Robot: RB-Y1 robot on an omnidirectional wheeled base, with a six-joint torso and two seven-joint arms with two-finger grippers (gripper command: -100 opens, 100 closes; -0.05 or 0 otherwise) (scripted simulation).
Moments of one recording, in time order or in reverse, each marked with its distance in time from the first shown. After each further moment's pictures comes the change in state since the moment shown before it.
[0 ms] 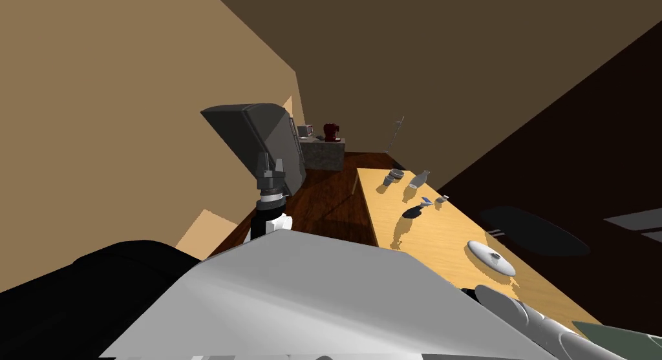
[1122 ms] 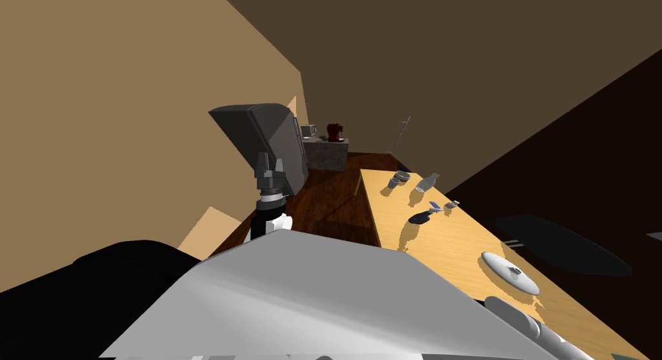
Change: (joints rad) left arm 0.000 0.000 0.000 0.000 0.000 0.000 0.000; right arm 0.154 0.136 -0.377 0.158 0.114 -0.111 0.192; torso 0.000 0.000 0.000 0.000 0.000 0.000
